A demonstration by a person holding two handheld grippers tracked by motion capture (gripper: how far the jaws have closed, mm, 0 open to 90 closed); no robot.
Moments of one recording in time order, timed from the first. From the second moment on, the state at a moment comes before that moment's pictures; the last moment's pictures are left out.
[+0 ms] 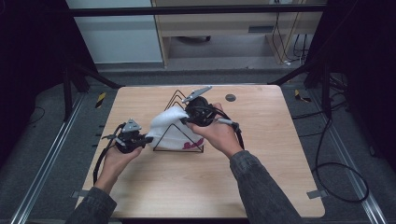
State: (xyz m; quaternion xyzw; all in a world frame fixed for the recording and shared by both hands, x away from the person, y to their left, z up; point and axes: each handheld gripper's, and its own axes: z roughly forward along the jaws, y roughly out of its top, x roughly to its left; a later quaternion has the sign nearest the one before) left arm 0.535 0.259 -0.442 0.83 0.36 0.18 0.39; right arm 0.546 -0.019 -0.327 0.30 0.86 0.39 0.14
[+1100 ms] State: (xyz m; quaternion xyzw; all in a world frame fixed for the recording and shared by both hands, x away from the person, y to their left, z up) left arm 0.516 0.275 -0.436 0.82 0.37 0.21 0.37; right arm 0.519 -0.039 -0.340 0.30 0.85 0.41 0.15
